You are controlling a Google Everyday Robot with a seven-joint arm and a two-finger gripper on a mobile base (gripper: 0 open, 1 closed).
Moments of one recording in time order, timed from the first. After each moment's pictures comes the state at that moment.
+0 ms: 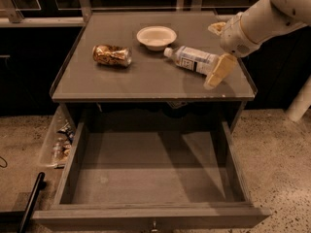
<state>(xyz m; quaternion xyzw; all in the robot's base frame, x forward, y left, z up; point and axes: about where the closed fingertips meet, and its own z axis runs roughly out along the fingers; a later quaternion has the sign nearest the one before) 0.647 -0.172 0.903 -0.63 0.70 0.03 0.34</state>
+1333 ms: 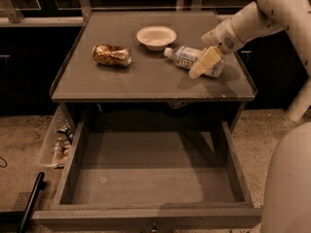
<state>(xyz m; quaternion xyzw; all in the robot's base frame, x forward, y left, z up) 0.706 -0.155 0.871 -0.53 0.76 0.18 0.33</state>
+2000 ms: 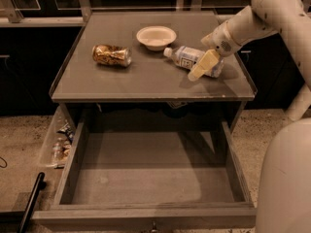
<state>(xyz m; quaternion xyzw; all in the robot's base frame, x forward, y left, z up) 0.714 -0.159 0.856 -0.53 0.77 0.17 0.32</state>
